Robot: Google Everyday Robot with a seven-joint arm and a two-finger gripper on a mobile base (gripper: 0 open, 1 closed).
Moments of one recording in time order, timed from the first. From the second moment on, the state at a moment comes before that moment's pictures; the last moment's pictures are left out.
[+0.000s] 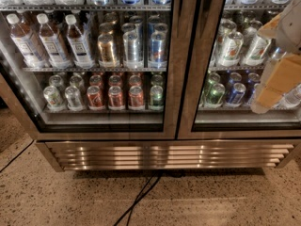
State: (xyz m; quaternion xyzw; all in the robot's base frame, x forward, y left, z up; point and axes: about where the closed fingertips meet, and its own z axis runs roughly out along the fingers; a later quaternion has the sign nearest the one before) arm 0.462 -0.218 0.983 -0.59 0.78 -0.04 0.20
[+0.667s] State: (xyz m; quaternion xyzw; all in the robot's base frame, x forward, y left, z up) arm 0.513 -0.200 1.026 -0.58 0.75 0.05 0.32
